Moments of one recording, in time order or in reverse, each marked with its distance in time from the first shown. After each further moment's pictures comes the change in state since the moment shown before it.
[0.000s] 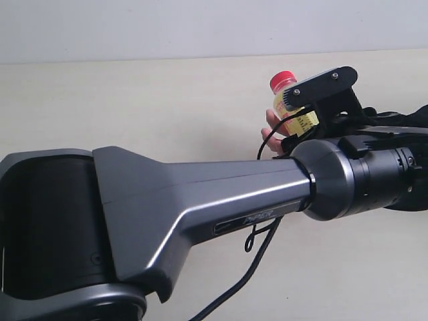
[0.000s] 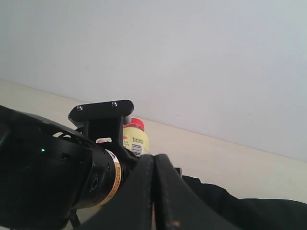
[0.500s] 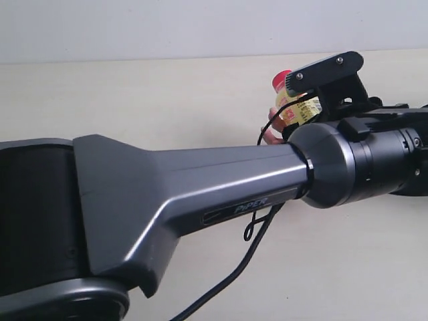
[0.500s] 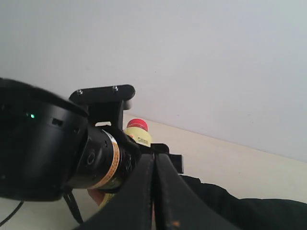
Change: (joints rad) left arm 0.000 -0.045 0.000 -0.023 0.010 0.074; right arm 0.000 0.000 0.000 0.000 0.000 0.000
